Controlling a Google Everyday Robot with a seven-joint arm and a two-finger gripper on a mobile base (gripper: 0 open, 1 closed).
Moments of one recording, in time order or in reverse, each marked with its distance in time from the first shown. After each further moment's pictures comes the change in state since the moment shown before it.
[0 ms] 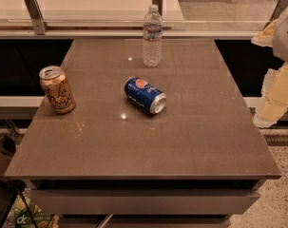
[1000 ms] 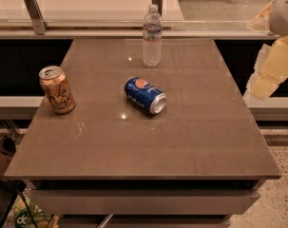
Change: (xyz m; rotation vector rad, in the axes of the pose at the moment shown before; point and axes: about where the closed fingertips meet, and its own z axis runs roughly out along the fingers) arm -0.023 -0.020 -0.016 -0.039 -0.091 0.069
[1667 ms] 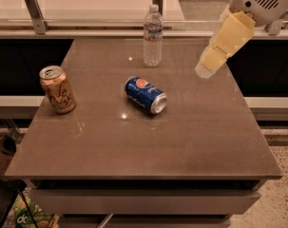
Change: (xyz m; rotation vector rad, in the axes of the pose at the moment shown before) arm -0.068 -0.020 0.019 -0.068 -0.114 0.187
